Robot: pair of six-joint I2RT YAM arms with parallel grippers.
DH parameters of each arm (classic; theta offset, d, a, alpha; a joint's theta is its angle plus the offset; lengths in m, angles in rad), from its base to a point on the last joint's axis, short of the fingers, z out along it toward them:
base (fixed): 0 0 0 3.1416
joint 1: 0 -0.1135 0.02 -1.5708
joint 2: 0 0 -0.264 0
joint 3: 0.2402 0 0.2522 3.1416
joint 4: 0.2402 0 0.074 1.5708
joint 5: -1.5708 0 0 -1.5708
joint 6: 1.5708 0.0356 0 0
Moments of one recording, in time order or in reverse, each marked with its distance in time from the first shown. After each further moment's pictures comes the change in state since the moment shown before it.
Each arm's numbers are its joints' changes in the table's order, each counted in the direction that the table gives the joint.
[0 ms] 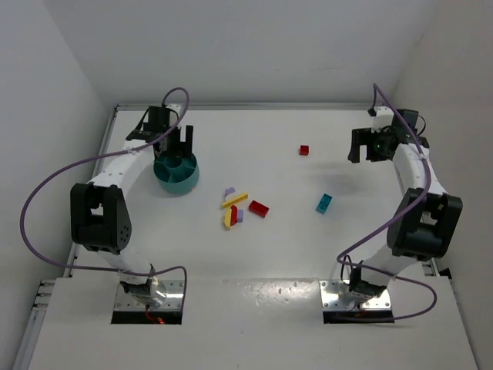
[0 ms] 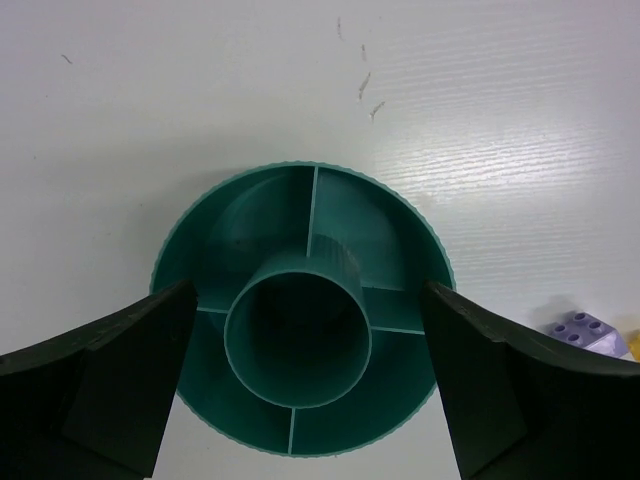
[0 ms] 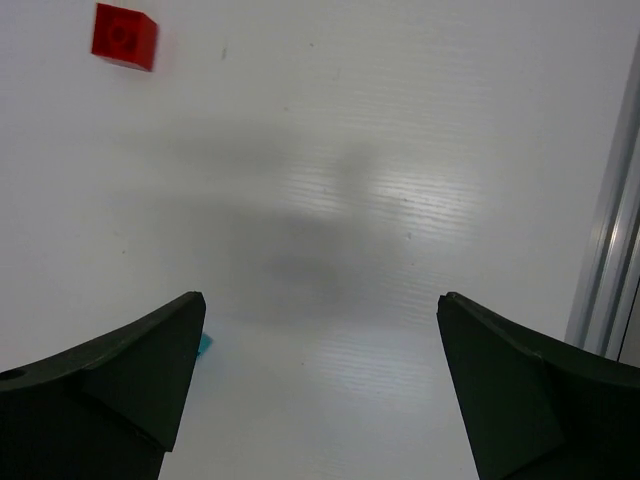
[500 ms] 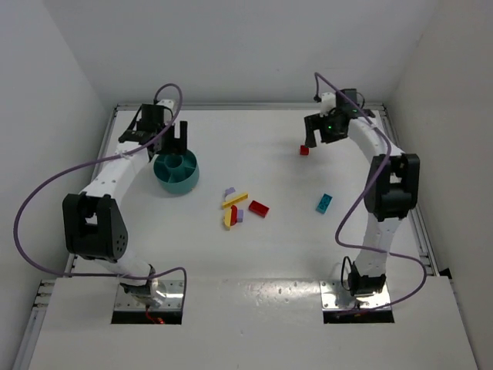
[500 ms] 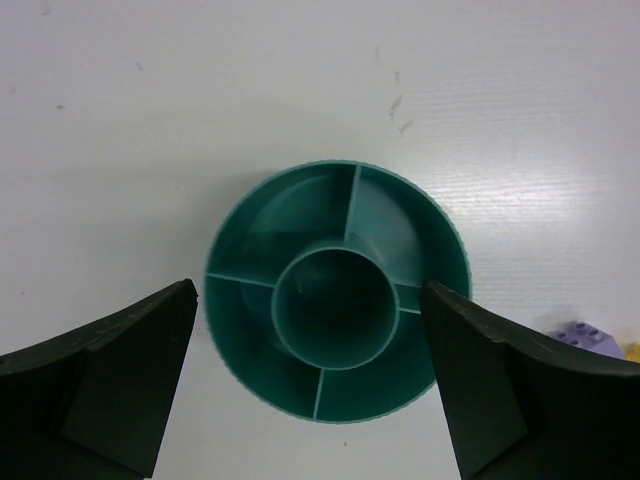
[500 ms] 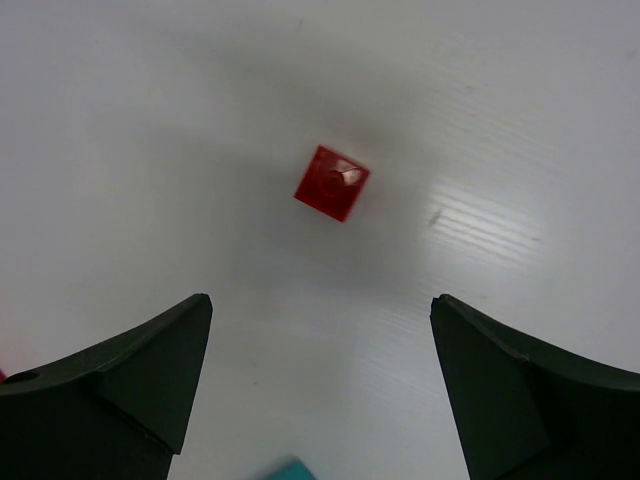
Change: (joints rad) left arm -0.013 0.069 0.000 0.022 0.037 -0.008; right arm -0.299 -0.386 0.405 0.060 0.006 0.048
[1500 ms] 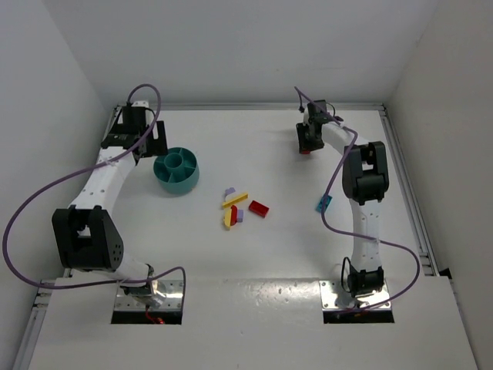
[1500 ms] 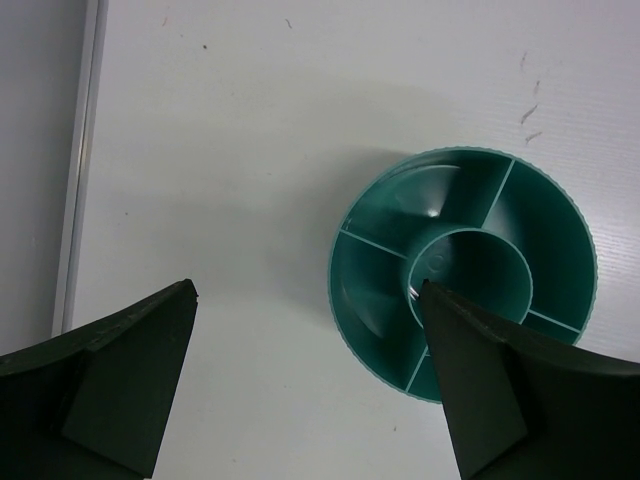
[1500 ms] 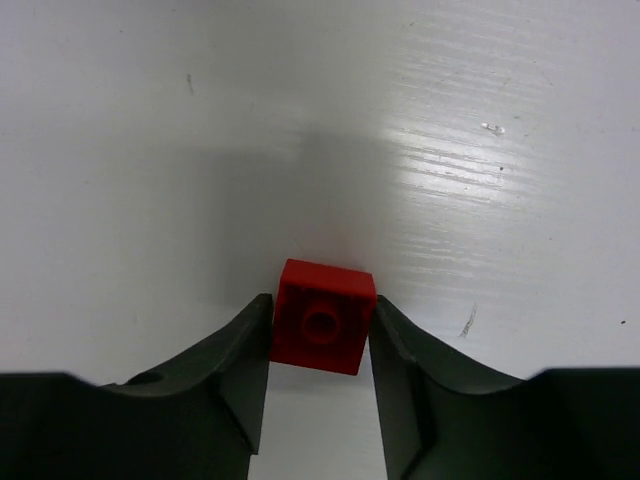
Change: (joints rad) left arm -0.109 0.101 -0.034 0.058 0.153 -0.052; right arm -0.120 -0.328 0.156 -0.092 -0.277 0.219
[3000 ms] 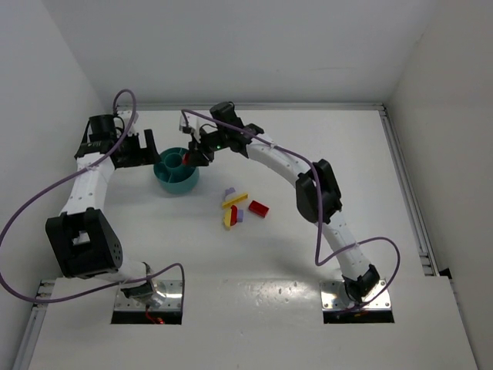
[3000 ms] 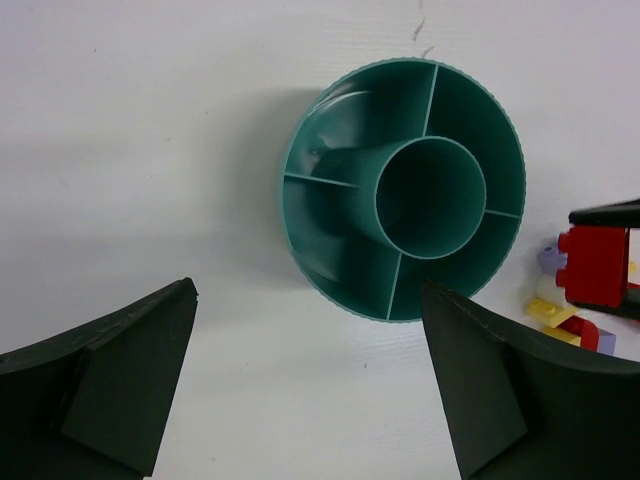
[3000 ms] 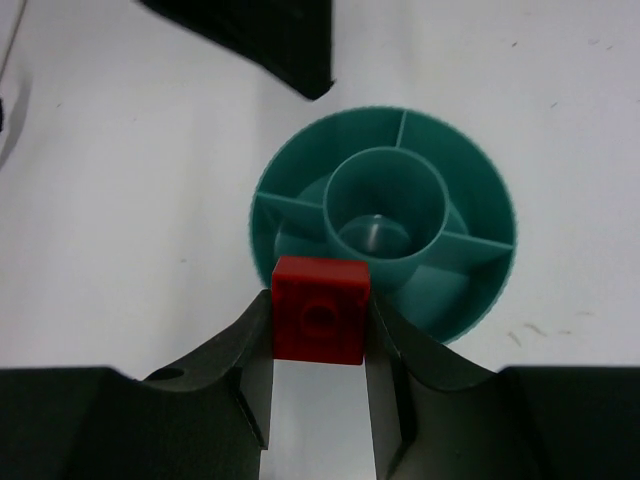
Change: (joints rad) left arm -0.230 0.024 -0.056 0.048 -0.545 0.124; right arm -0.569 -0.064 0.367 -0.116 0.772 -0.434
